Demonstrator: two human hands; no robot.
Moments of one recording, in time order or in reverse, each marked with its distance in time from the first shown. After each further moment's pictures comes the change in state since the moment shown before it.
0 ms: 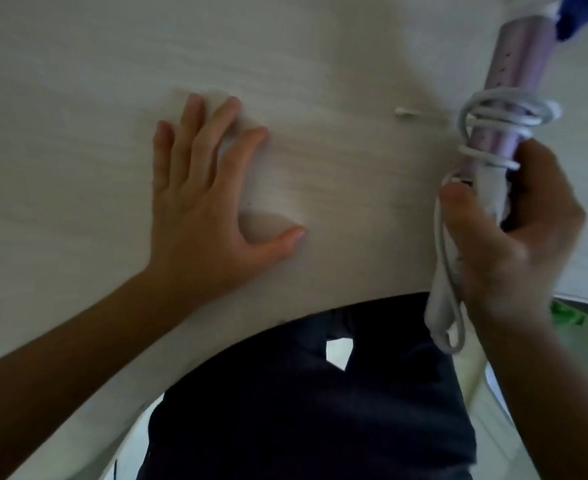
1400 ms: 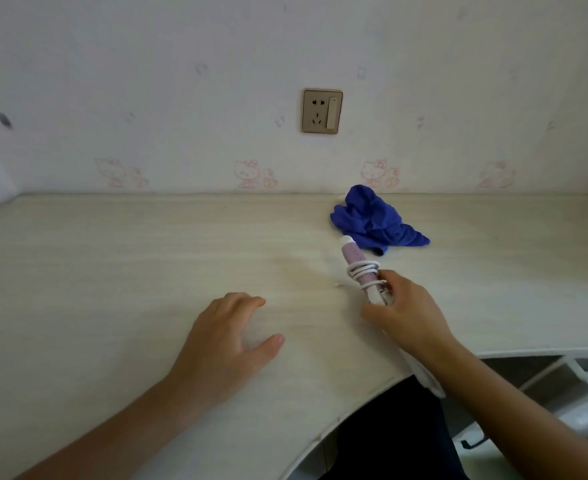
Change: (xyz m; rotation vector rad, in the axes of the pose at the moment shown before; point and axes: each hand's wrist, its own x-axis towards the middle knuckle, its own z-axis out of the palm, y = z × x) left_hand 0.003 -0.006 -0.060 -0.229 0.141 0.283; right_hand -0.012 -0.073 -0.012 -0.568 0.115 0.026
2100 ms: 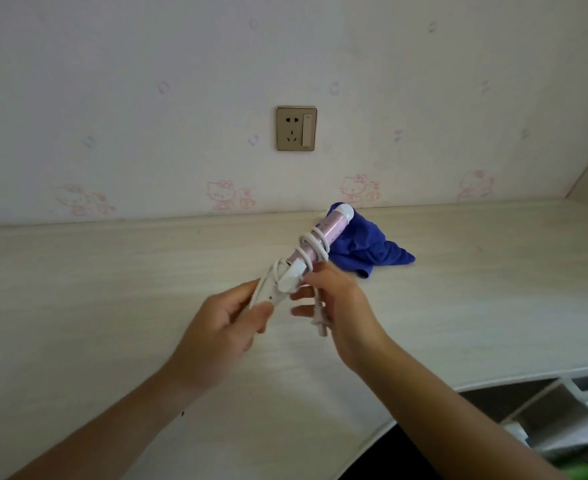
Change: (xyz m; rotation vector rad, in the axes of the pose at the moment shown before) left_hand 0.054 0.022 -0.016 -0.838 -0.052 0.131; right_hand 0.007 -0.091 0.021 1.117 -0.244 -0.022
